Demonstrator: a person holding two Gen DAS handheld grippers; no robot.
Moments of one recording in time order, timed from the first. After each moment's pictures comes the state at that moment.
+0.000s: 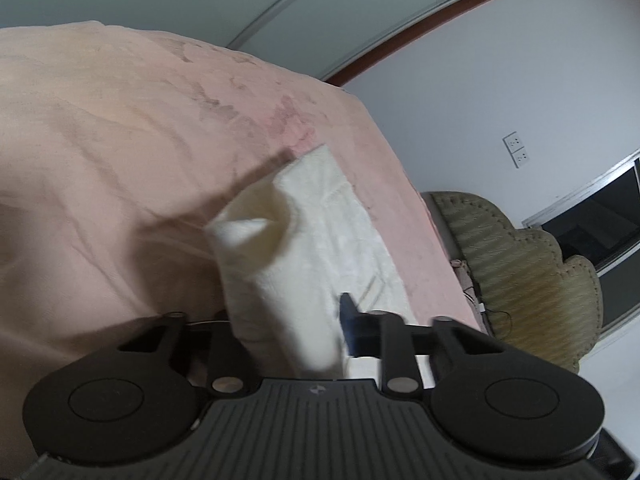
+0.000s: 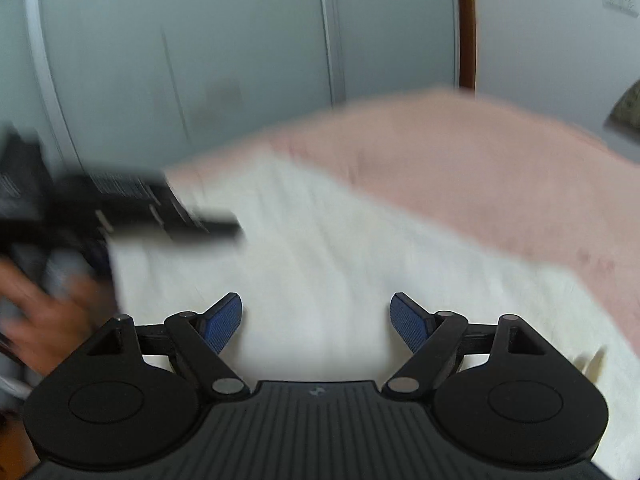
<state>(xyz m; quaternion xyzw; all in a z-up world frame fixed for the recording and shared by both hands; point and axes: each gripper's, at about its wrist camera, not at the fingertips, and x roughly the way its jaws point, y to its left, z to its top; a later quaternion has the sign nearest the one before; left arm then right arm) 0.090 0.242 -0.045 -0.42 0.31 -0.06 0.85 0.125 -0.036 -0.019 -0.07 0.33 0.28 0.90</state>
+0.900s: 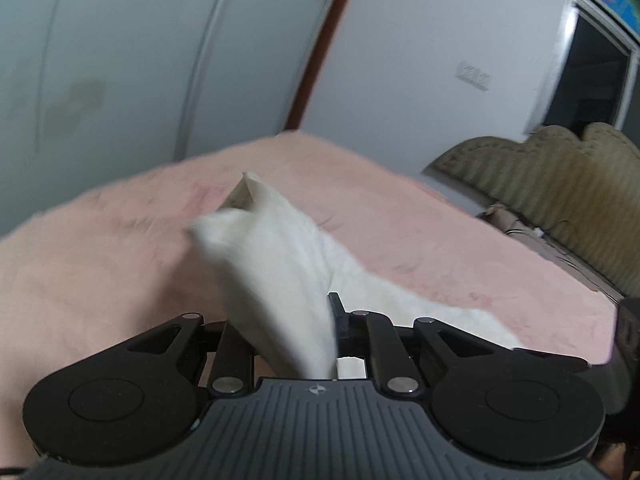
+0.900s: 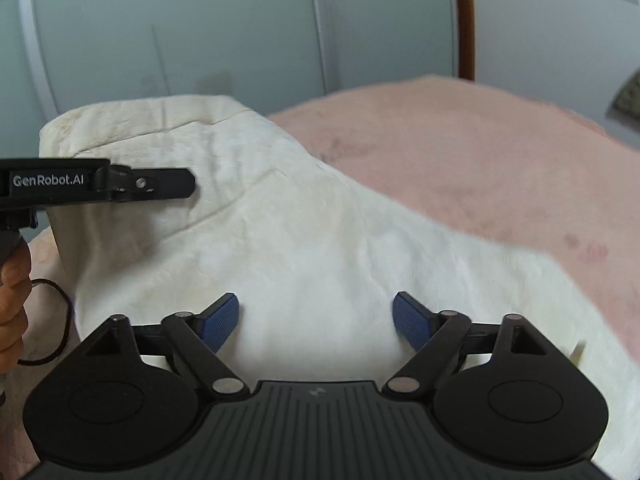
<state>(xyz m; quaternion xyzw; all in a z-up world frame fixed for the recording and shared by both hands) 0.051 0.159 0.008 -0.16 0.26 -0.03 0.95 0.147 -0.074 -0.030 -0.04 0.33 0.29 0.90</state>
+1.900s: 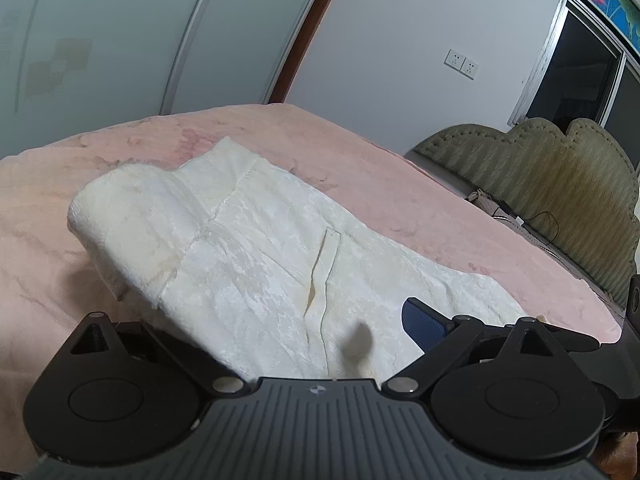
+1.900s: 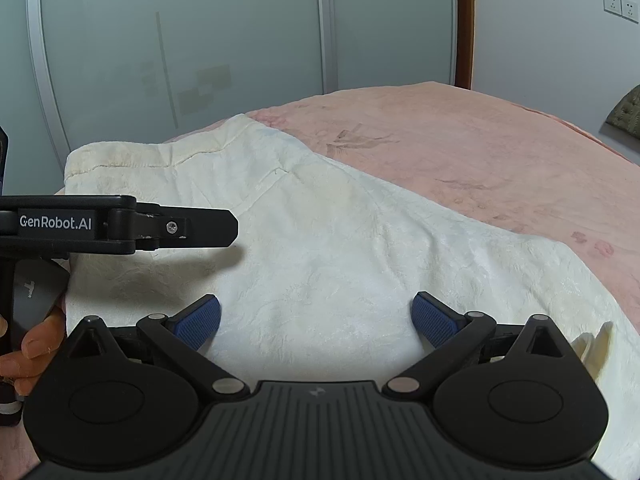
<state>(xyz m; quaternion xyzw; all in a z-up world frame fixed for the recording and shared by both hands) 0.060 0.168 -0.036 -0.18 0.26 -0.08 0.94 0.132 -0.061 -0.043 -0.07 0.30 0.28 0.91</state>
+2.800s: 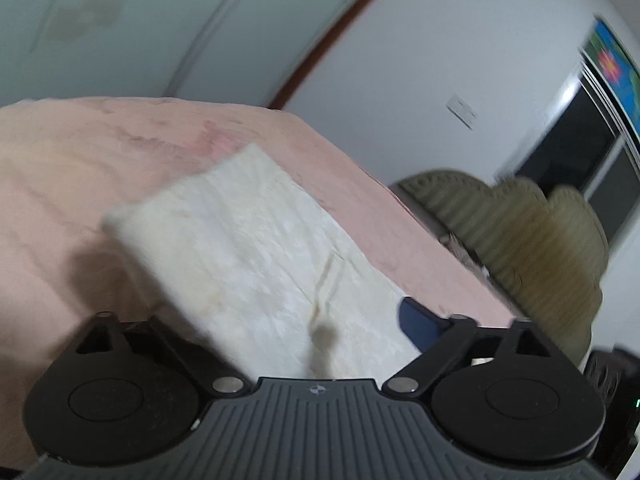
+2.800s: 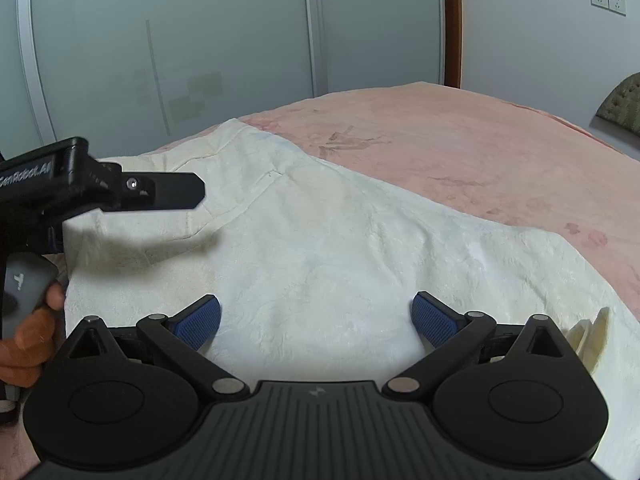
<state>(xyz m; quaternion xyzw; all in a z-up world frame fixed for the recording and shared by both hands) 0.055 0.205 -0.044 -0.30 0.24 -0.10 0.92 0.130 -0.062 -0.043 -0.05 0.30 0.27 0.91</state>
